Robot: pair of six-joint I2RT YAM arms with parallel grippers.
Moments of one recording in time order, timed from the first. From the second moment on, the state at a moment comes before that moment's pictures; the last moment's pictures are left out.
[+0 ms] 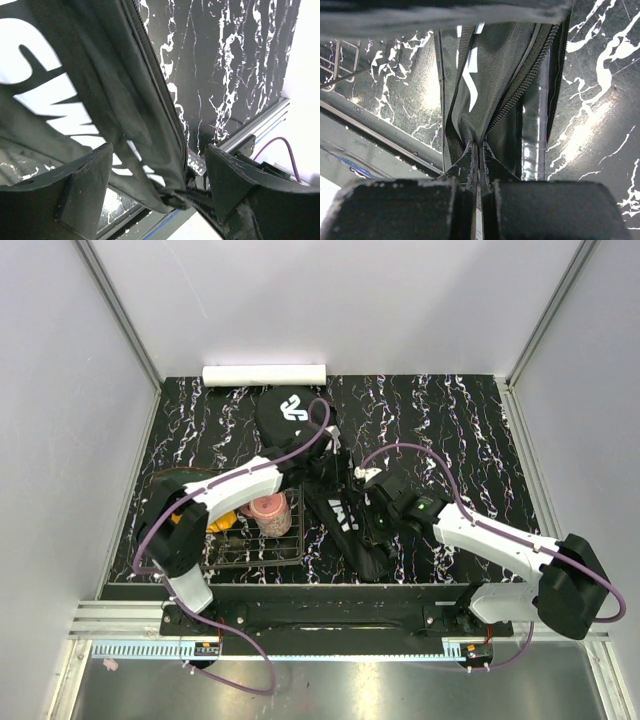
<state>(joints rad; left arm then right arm) -0.71 1.68 1.21 -0.35 0.30 -0.80 0.84 1.27 0.87 -0.58 -0.01 0.43</state>
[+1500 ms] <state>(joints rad) -0.76 1.77 1.19 -0.21 0.28 -0.67 0.41 1.36 0.72 -0.42 -0.46 0.50</state>
